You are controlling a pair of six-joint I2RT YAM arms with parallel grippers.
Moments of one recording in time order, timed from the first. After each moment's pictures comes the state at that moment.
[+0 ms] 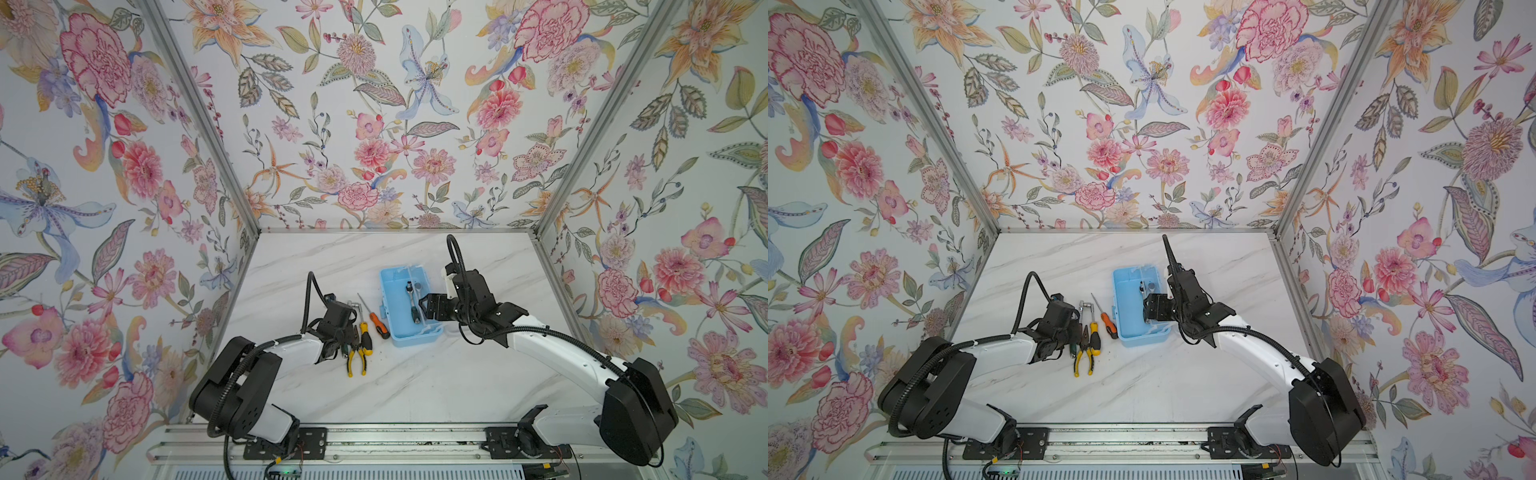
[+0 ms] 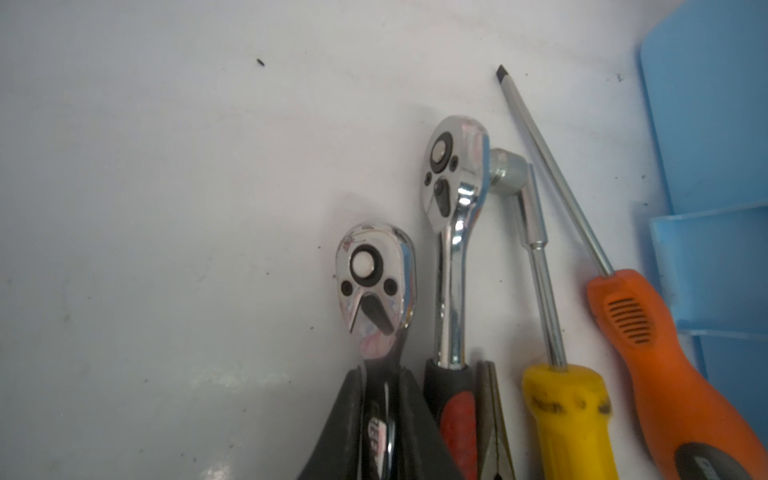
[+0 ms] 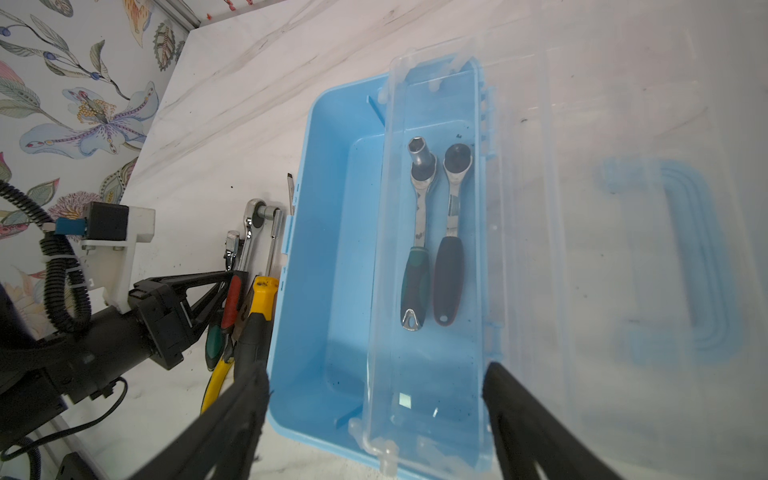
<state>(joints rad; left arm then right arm) -0.48 1.50 0.56 0.00 -0.22 -0.58 0.64 1.34 0.91 -0.27 -0.05 0.52</state>
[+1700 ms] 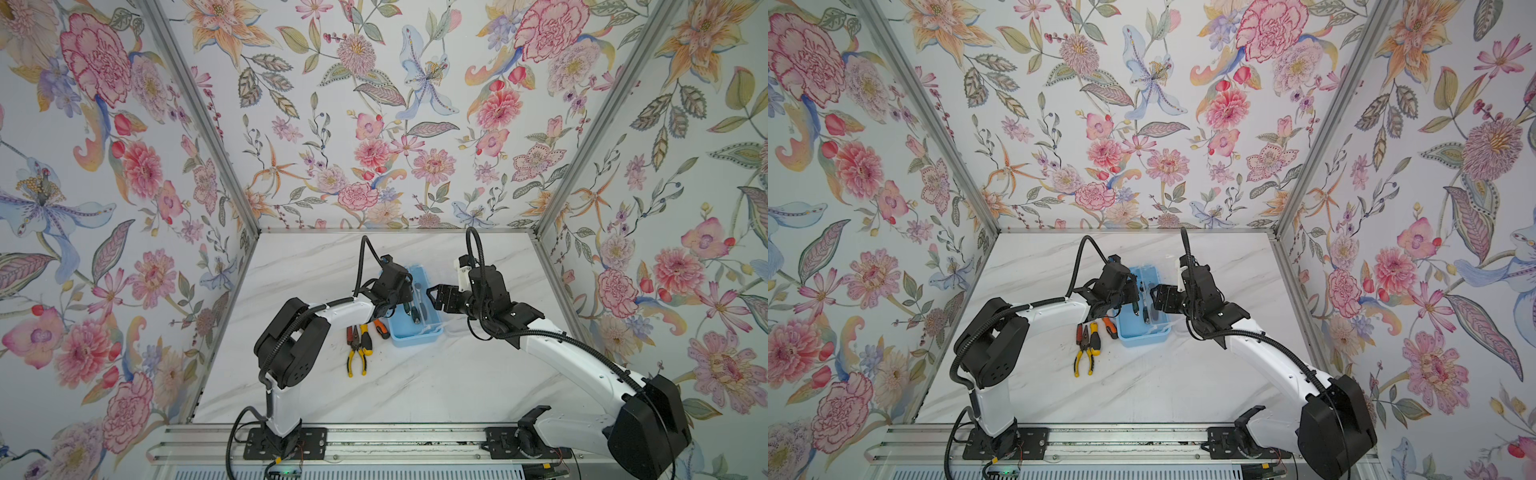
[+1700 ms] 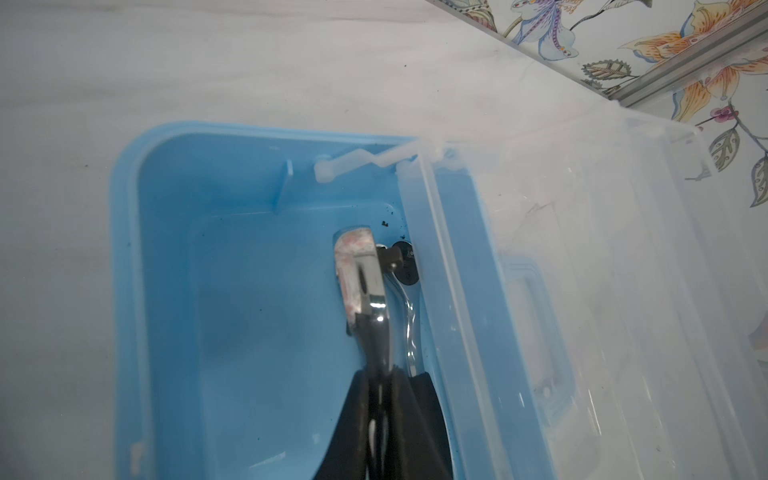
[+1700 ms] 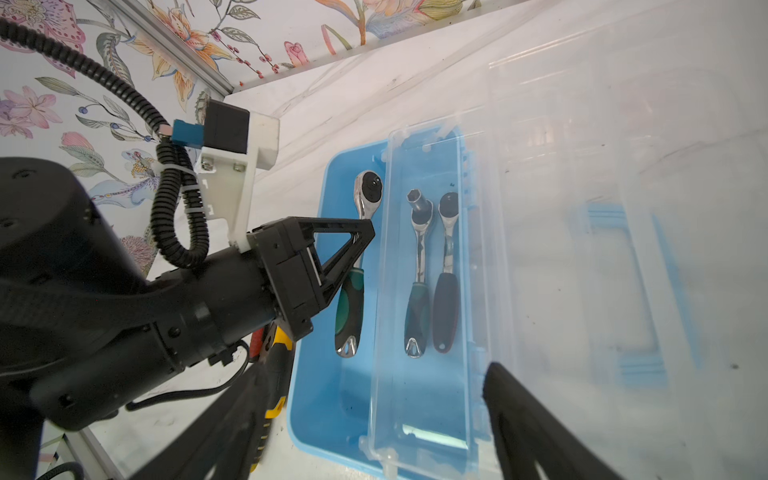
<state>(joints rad) -0.70 1.93 1.24 -0.03 -0.12 -0.75 0.57 1.26 0.90 -0.24 -0.09 0.53</state>
